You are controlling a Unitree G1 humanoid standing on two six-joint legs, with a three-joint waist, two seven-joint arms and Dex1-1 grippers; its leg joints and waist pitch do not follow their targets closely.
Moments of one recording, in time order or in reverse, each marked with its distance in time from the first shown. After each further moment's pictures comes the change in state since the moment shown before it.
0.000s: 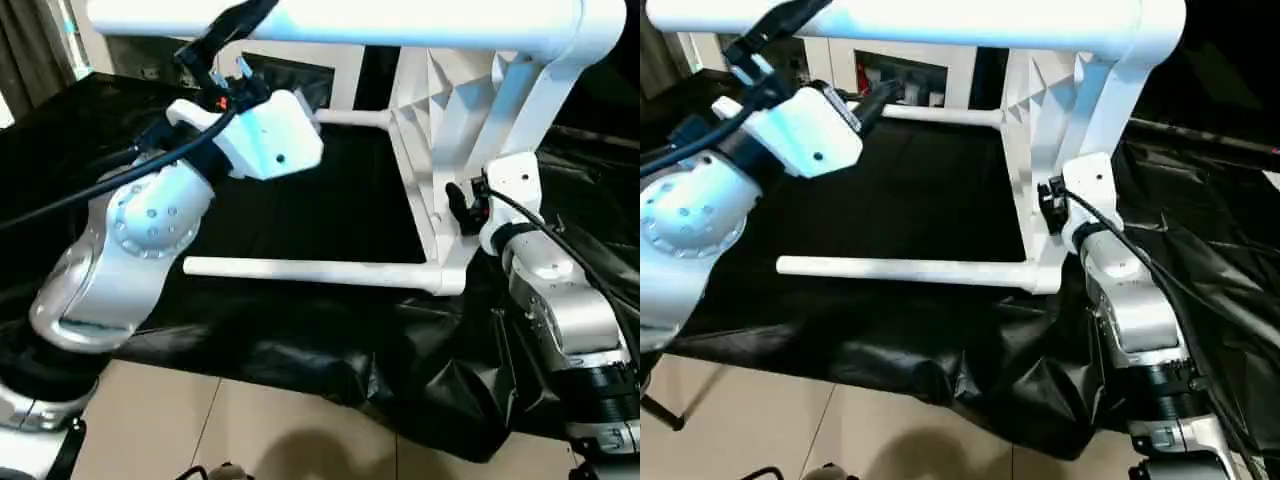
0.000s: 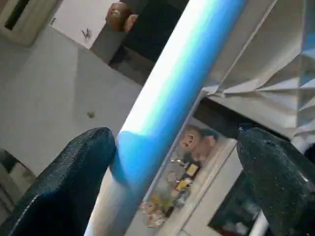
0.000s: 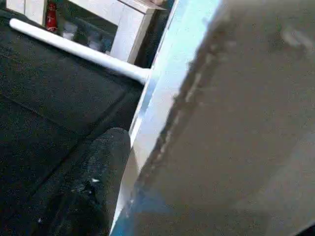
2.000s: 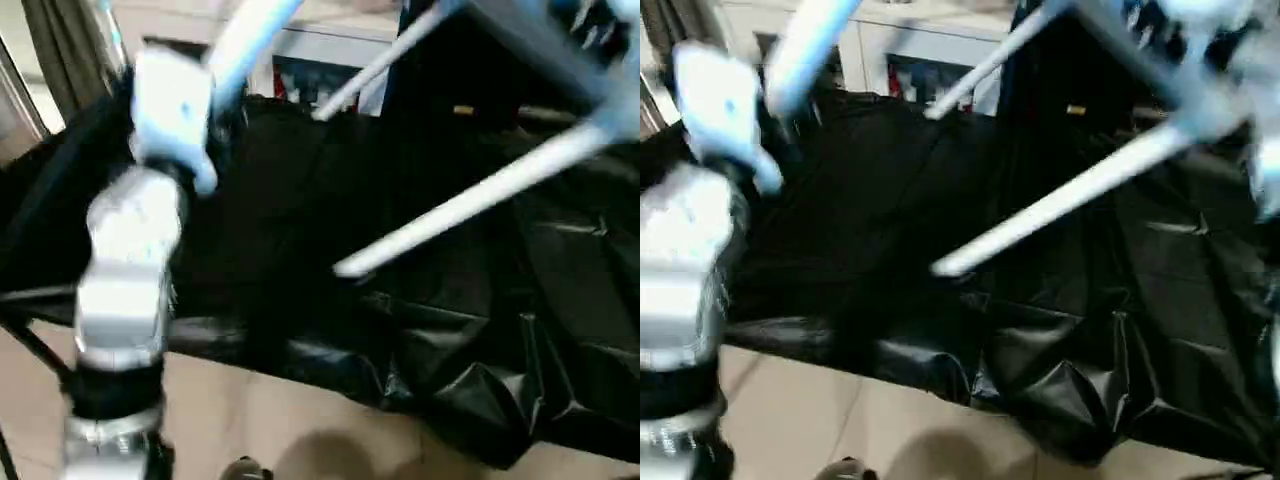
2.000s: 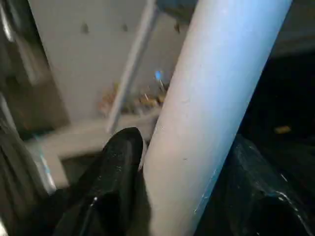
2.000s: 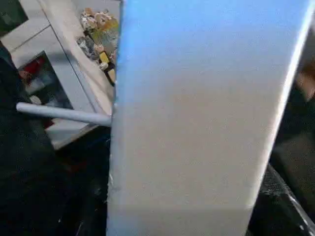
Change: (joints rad) left arm 0.192 -0.438 0.343 -0.007 -0.295 0.325 0.011; right arm -0.650 -0.462 0.093 0.384 -0.208 -0.344 0.506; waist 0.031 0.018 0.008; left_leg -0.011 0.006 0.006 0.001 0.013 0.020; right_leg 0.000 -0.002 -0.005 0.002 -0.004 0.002
